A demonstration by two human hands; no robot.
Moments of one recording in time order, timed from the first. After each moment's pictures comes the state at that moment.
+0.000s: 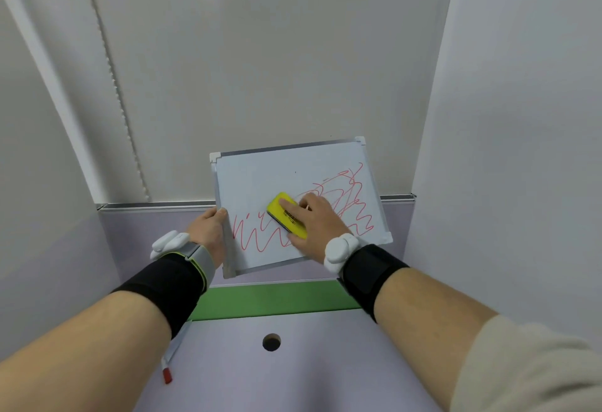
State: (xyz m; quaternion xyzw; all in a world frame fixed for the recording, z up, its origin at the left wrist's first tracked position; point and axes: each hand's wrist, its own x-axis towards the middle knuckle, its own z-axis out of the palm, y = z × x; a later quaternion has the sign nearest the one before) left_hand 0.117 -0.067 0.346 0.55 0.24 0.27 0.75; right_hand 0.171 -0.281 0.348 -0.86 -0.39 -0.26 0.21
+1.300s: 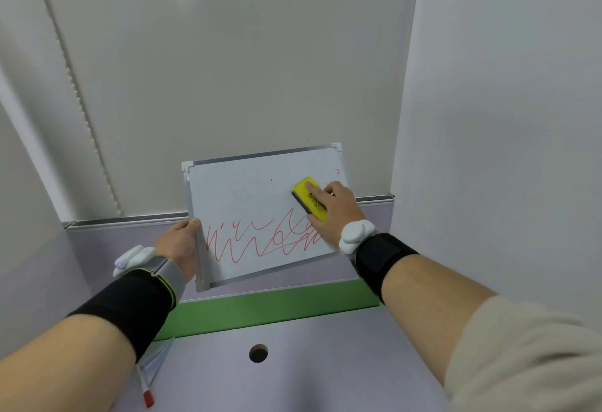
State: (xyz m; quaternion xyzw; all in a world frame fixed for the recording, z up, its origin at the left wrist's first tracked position) left_hand 0.120 -0.056 0.347 0.58 0.24 0.24 0.74; right_hand 0.212 -0.346 0.365 -0.90 -0.27 -0.29 0.21
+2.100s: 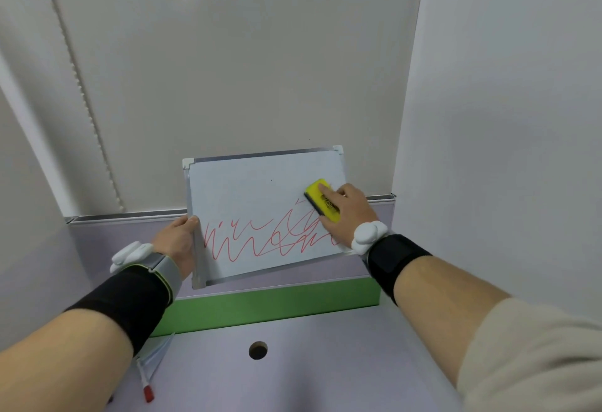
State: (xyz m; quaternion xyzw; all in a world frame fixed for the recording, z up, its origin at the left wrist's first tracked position) left_hand 0.117 -0.045 0.344 0.59 0.23 0.24 0.74; right_hand 0.216 -0.366 0.358 -0.90 -0.26 -0.28 0.21
